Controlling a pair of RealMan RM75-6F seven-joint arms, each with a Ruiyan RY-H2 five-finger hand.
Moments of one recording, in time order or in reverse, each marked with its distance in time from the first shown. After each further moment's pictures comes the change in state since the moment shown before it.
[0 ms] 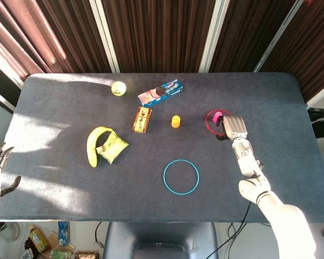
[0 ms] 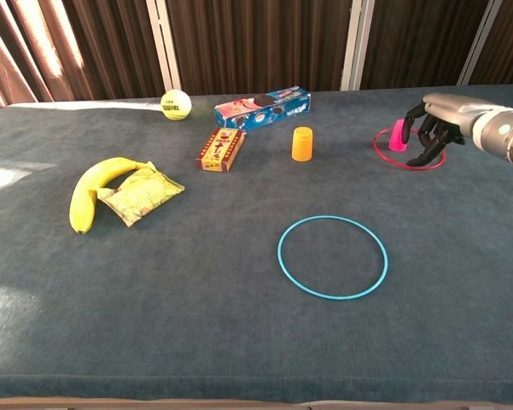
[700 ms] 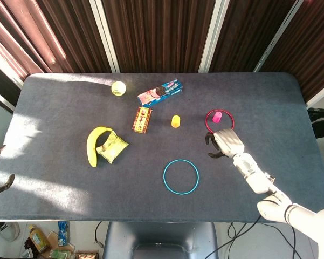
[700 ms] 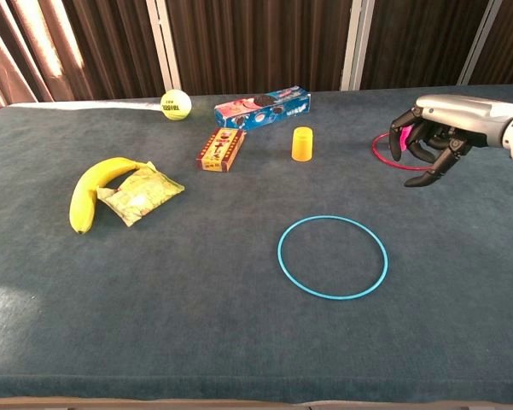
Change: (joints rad) left arm 0.008 0.010 -0.024 0.007 -0.044 -0.003 -0.022; right arm -0.144 0.347 -0.170 -0.627 -0.233 0.265 0.020
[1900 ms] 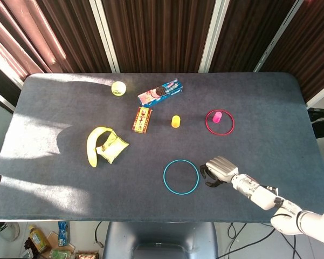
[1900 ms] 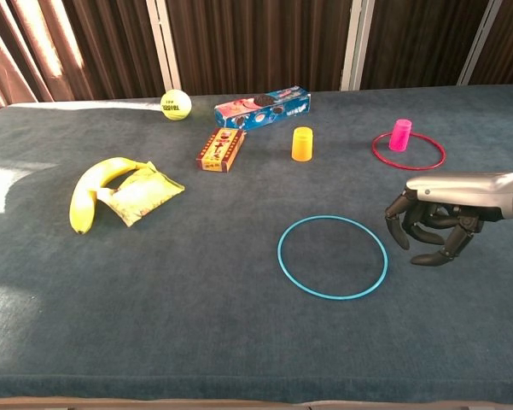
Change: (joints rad) left arm 0.018 0.005 -0.014 0.081 -0.045 -0.026 -0.049; right arm 0.032 0.060 -0.208 -0.096 -0.206 -0.052 0.203
